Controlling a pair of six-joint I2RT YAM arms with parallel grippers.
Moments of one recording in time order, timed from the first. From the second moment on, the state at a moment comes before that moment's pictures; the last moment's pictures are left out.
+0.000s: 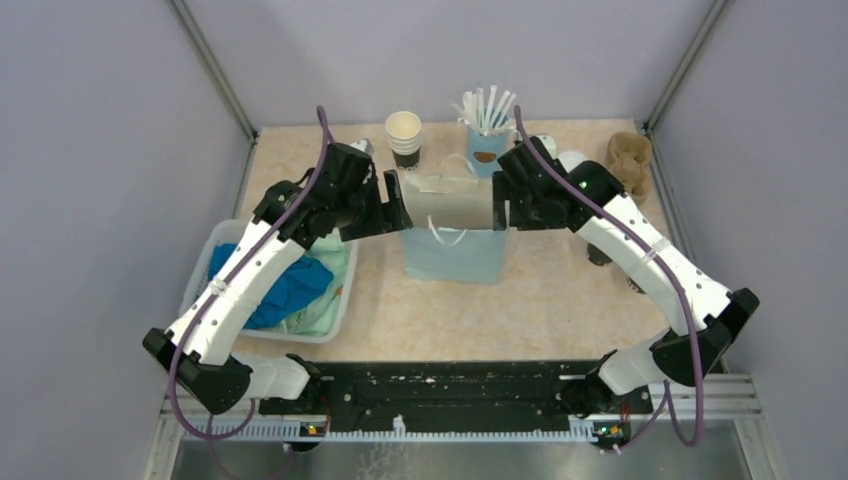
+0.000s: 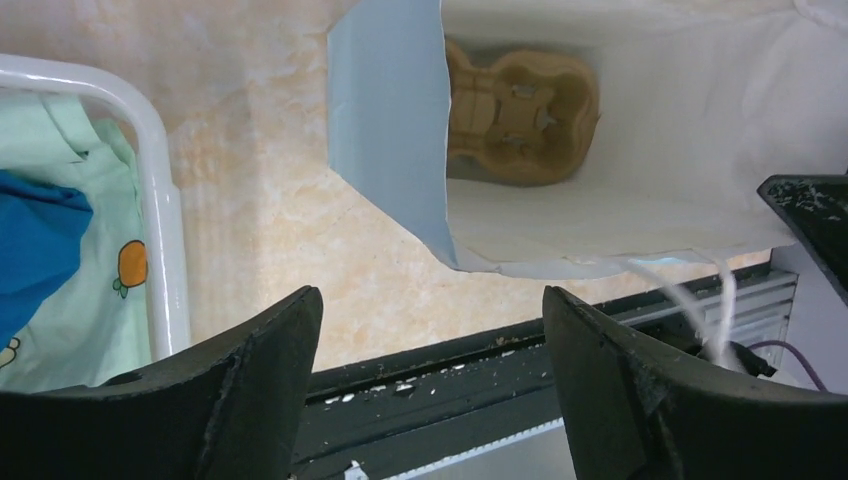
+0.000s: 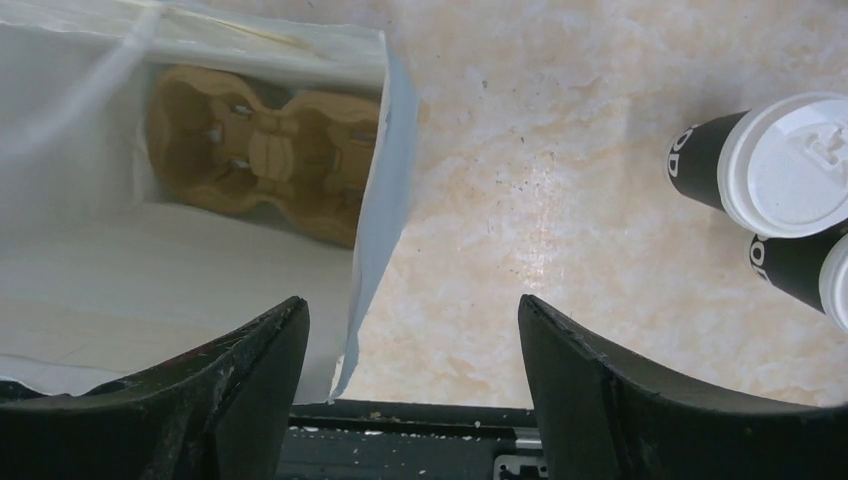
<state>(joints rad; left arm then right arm) -0.60 1.31 1.57 -1.07 -0.04 -0.68 0.72 1.43 1.65 -1.21 0.39 0.57</state>
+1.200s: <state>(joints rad) -0.45 1.49 1.76 -0.94 0.01 -0.48 0.66 1.58 1.83 -1.11 0.44 0.61</state>
